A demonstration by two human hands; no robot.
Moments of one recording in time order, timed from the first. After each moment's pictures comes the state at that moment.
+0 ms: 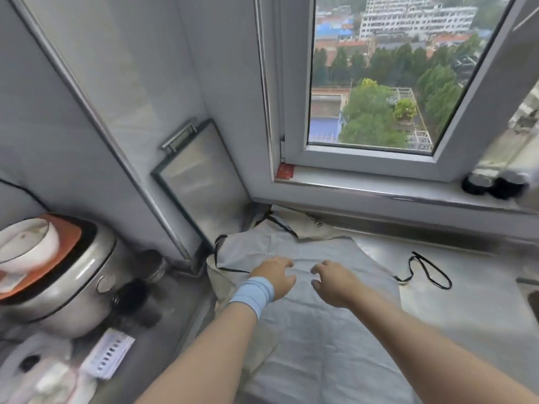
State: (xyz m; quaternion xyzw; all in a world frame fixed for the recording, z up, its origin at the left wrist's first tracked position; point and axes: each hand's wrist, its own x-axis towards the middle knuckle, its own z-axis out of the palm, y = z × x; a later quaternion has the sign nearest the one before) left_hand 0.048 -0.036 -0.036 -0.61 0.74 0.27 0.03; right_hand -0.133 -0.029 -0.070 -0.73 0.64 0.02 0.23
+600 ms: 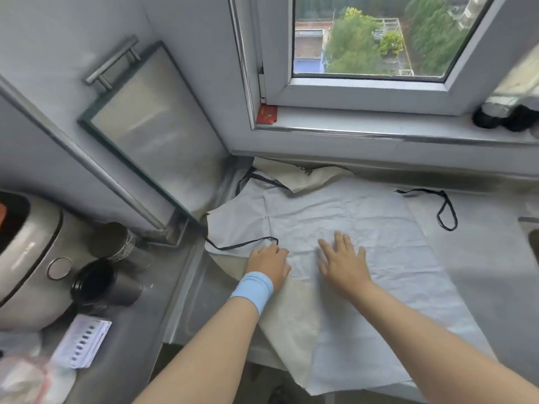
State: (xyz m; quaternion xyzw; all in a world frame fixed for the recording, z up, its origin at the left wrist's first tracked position) left_hand 0.045 -0.028 -0.154 -0.56 0.80 0.13 0.13; right_hand -0.149 0.001 -0.168 -0.68 0.71 0.10 0.18
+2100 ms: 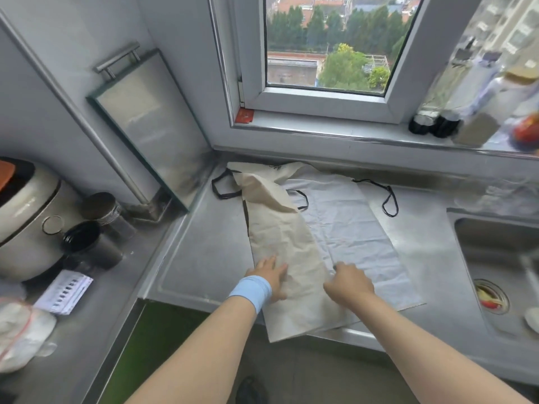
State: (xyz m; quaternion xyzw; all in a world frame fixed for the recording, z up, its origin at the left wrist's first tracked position) left_hand -0.026 0.094 -0.133 -0.54 0.76 0.26 0.24; right_hand -0.229 0.135 -0.128 -0.55 0.78 0.06 0.28
